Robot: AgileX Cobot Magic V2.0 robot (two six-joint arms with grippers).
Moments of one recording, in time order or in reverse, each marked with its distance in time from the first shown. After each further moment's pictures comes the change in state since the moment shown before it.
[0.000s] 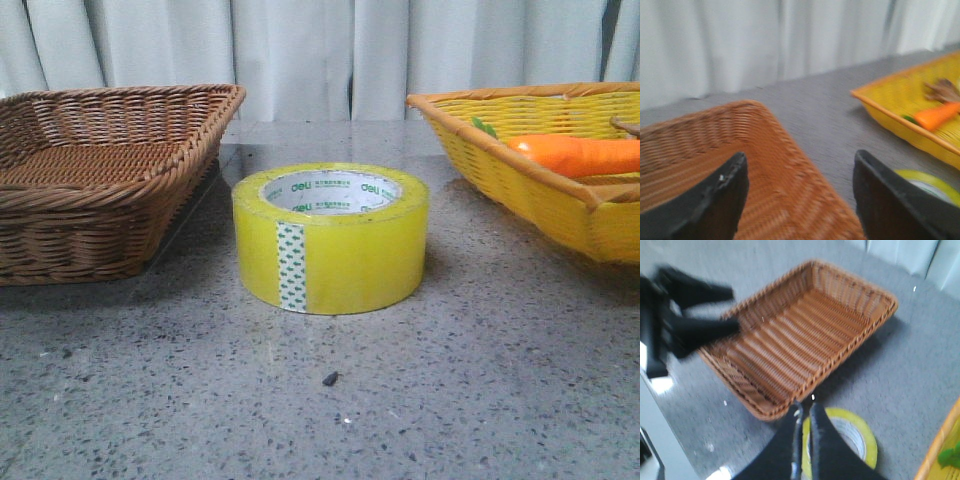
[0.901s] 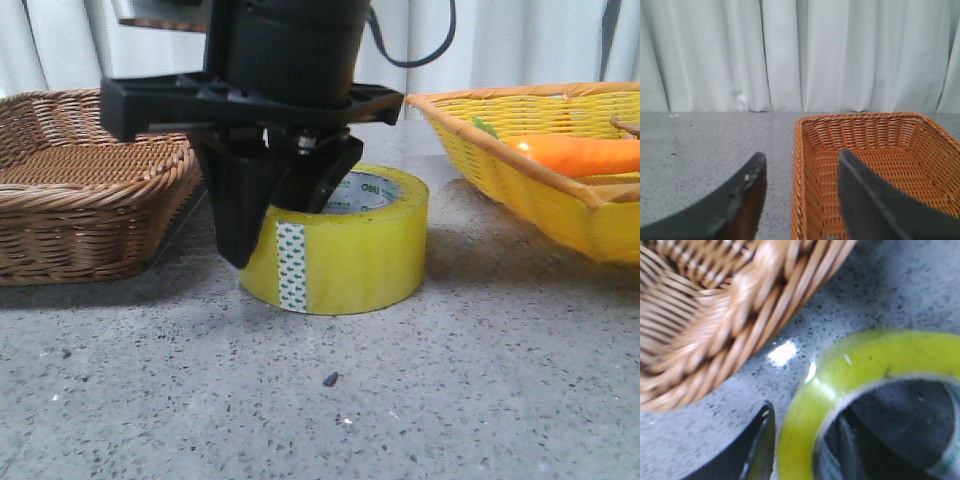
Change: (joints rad) left arm 0.558 -0.505 0.337 0.006 -0.060 0.000; right arm 0.000 0.739 -0.142 0.085 0.241 -0.040
